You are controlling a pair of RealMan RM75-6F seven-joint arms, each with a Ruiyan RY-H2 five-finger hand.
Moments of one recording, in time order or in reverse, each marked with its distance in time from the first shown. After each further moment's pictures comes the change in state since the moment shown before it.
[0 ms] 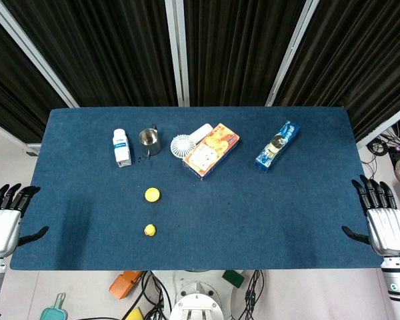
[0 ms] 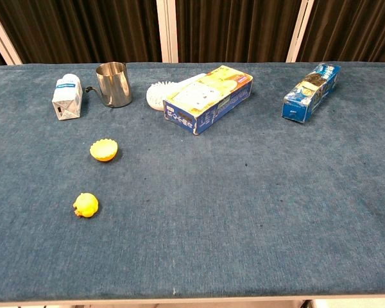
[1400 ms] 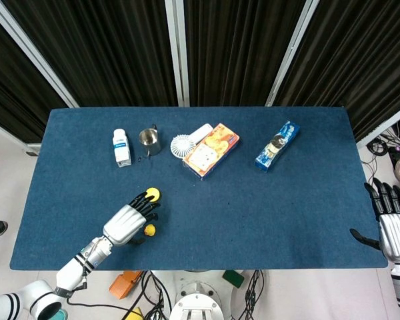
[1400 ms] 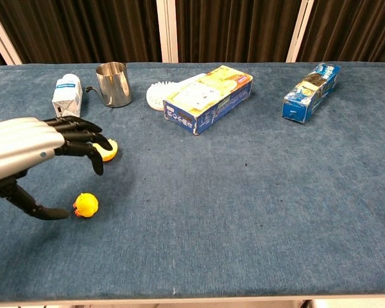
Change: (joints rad) left arm -0.387 -0.321 0.030 0.033 0.179 -0.482 0.209; right arm -0.045 -0.009 -0.003 0.049 -0.021 0.080 0.067
